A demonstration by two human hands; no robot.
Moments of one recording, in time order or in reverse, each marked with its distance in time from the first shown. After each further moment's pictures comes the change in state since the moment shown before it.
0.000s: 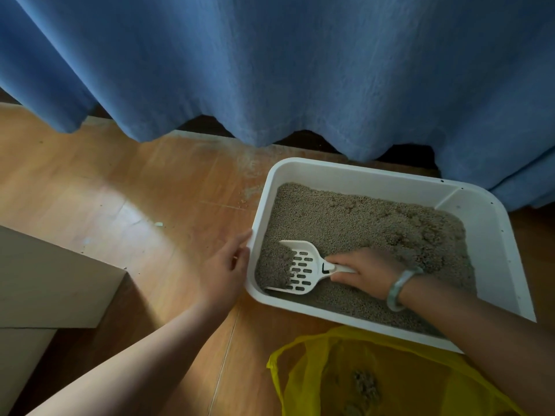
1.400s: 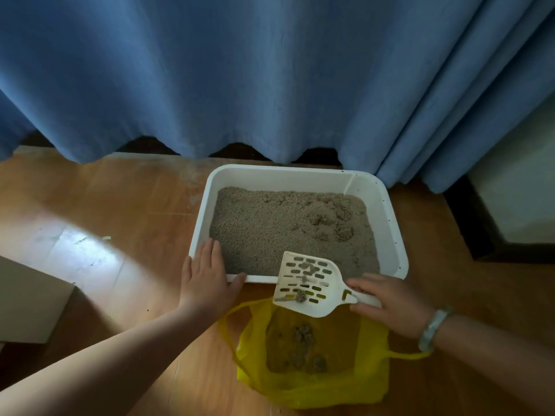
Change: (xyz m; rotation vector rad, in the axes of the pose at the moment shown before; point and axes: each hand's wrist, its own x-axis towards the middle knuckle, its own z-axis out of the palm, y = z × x) left_hand -0.061 0.042 0.028 0.675 -0.200 0.192; right_hand -0.193 0.024 0.031 0.119 0.286 0.107
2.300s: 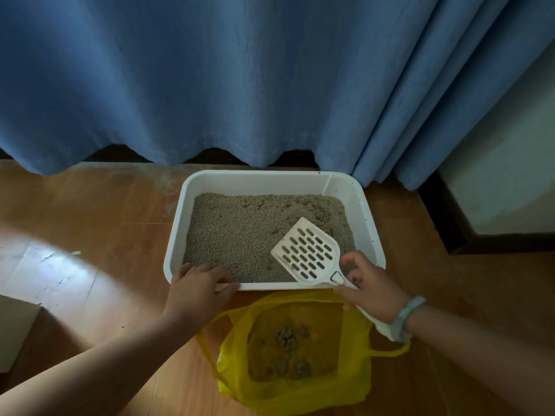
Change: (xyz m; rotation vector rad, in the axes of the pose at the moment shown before) left_hand 0.007 0.010 -0.003 0.000 0.006 0.265; right_hand 0.003 -0.008 -0.008 0.569 0.127 0.348
